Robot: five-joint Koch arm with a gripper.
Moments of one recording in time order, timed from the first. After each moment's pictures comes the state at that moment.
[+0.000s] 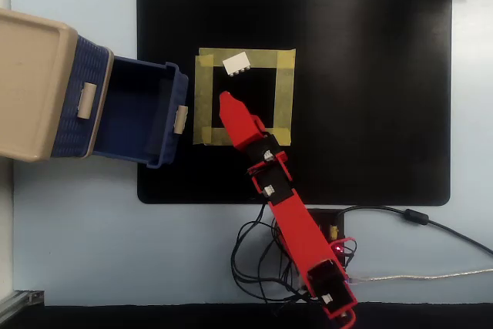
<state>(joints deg) -30.8 110.8 124.3 8.6 -167.7</state>
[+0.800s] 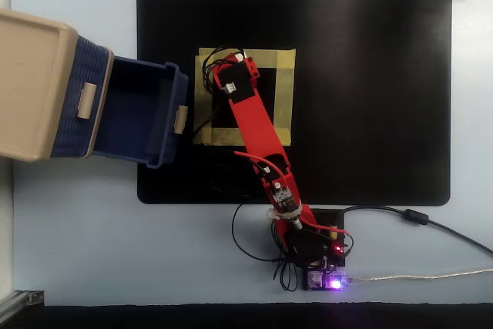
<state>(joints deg) -25.0 49.3 28.9 93.1 -165.8</state>
